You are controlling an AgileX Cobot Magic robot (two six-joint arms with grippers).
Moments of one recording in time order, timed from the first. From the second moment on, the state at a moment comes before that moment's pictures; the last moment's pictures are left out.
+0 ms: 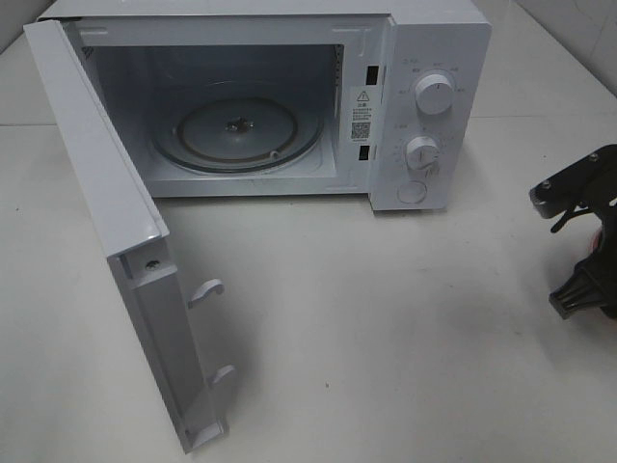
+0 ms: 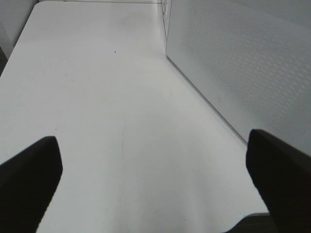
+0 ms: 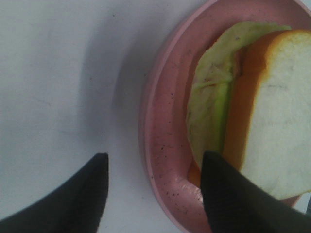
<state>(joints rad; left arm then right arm) -0.02 0.00 -0.52 -0.07 1.07 -0.01 0.28 1.58 -0.65 -0.84 0.62 0.63</state>
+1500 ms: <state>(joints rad) -0.02 0.00 -0.52 -0.07 1.07 -0.01 0.28 0.53 -0.65 -0.05 1.10 0.01</state>
